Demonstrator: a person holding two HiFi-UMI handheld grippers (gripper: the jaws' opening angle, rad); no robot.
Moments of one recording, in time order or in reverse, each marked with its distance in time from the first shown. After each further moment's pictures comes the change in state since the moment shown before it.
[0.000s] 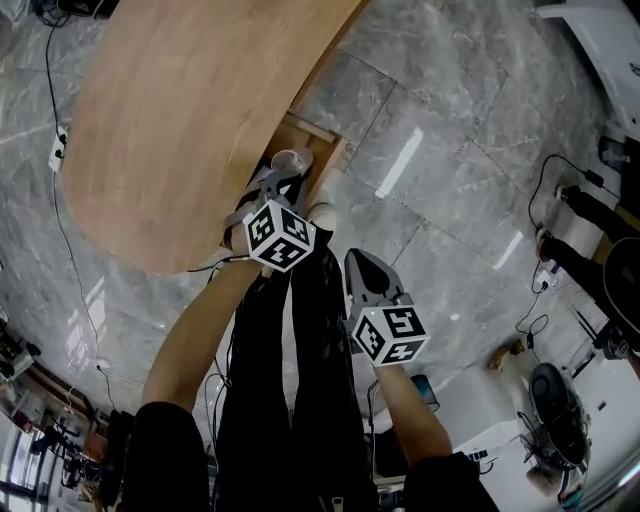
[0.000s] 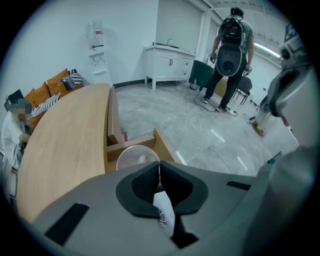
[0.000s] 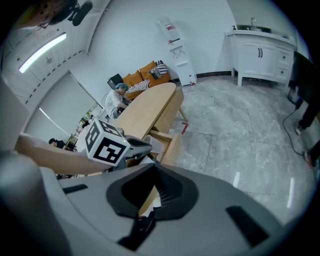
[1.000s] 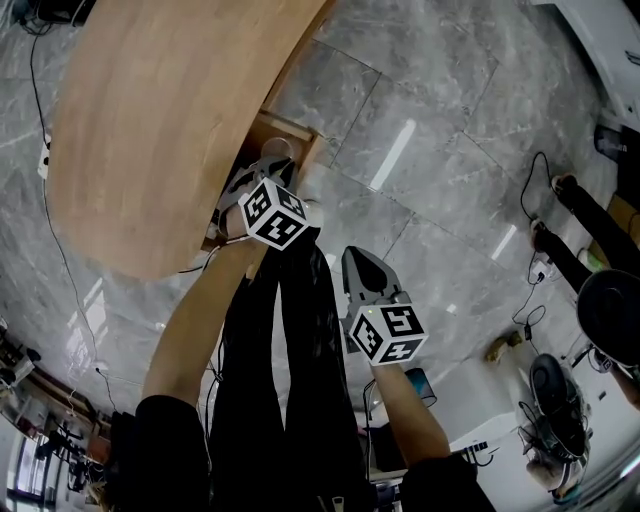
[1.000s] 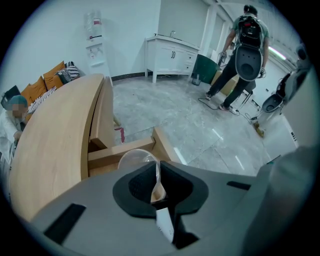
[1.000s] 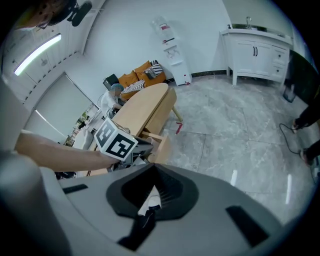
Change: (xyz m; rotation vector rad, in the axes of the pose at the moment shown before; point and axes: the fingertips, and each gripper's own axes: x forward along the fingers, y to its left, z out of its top) left arm 0.050 0.000 0.015 -0.021 0.067 -0.013; right arm -0.008 -0.037 0.004 0.027 0.006 -0.030
